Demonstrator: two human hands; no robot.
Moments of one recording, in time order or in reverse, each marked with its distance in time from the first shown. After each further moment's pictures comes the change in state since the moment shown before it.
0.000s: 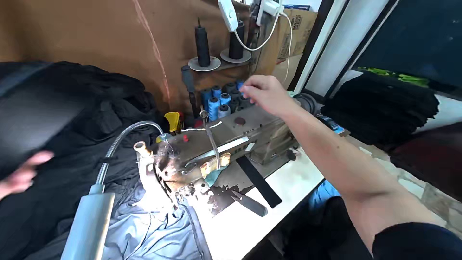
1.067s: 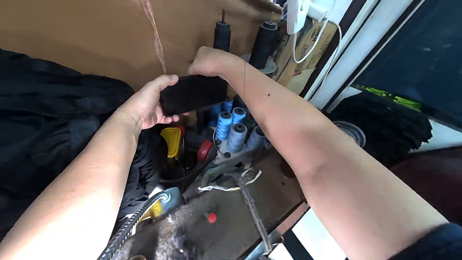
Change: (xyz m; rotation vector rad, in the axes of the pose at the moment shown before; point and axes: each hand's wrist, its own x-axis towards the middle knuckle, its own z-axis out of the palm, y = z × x) left_hand 0.257 -0.029 0.173 -0.058 -0.169 -0.562; right_hand 0.230 -0.040 0.111 -0.424 -0.390 0.157
